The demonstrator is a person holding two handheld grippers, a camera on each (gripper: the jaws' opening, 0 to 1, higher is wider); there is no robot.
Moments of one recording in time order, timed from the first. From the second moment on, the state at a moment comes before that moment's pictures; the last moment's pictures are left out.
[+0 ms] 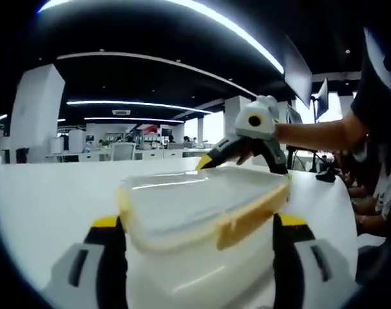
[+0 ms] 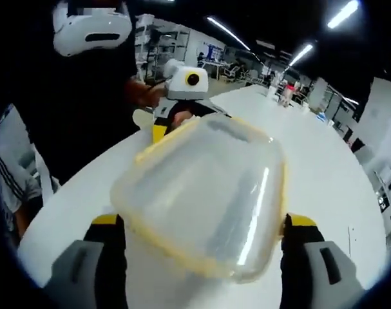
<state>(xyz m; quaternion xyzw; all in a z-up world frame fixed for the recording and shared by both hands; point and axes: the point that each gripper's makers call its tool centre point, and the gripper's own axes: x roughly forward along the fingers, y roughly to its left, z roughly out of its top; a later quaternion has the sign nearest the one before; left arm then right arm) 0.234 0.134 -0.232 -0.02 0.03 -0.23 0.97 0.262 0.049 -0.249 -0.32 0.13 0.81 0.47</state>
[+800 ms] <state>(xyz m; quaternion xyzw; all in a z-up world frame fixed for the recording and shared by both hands) 0.224 0.159 -0.209 -0.12 -0.01 -0.23 0.97 0.236 0.032 -0.216 -0.12 0.07 0.67 0.72</state>
